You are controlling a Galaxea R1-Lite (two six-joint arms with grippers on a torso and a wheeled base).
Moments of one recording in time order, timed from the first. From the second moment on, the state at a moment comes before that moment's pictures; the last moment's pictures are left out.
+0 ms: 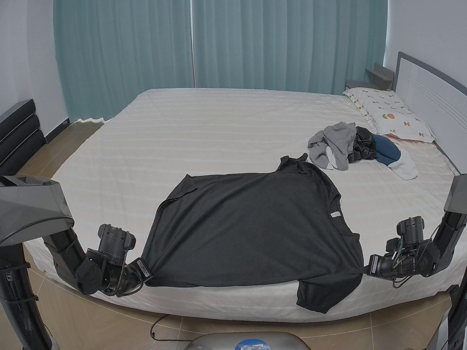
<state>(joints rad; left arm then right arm) -0.24 2.12 -0.48 -0.65 0.06 -0.87 -0.01 2.12 -0.40 -0.79 0.23 0.34</state>
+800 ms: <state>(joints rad) -0.21 2.02 -0.50 -0.68 0.03 -0.89 -0.01 1.97 -0.42 -0.83 0.26 0.49</state>
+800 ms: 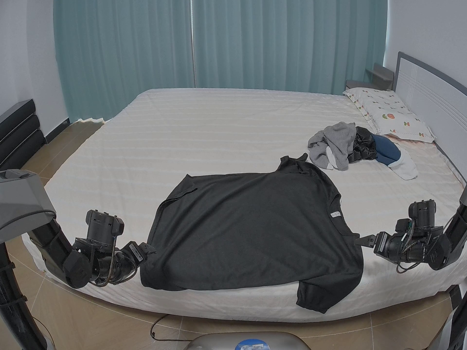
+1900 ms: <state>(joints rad) -0.20 2.01 -0.52 -0.68 0.03 -0.90 0.01 1.95 -0.43 -0.88 0.27 0.61</state>
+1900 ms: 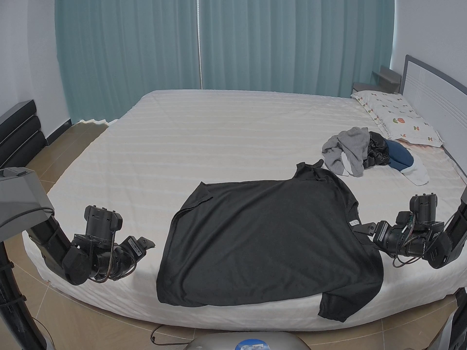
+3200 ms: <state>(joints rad) -0.25 2.01 -0.54 -0.68 0.03 -1.02 0.01 1.95 -0.43 -0.88 0.27 0.60</state>
